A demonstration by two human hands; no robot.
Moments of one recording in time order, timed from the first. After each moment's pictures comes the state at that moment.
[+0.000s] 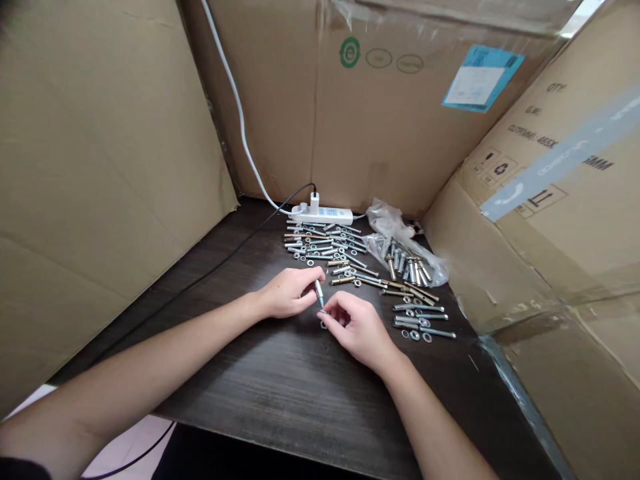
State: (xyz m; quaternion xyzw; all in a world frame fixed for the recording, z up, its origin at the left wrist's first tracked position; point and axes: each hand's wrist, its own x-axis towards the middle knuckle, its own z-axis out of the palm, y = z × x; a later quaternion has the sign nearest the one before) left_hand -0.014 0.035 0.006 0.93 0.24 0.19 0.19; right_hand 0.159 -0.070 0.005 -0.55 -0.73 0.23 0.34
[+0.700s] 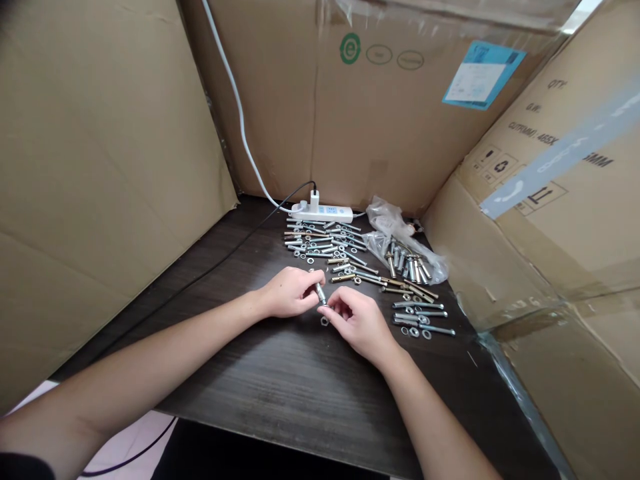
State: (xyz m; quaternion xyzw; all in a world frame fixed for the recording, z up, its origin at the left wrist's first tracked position) left_hand -0.011 0.033 0.003 0.94 0.25 0.17 0.14; right_hand 0.163 -0.067 0.002 -0.56 -0.72 0.21 0.35
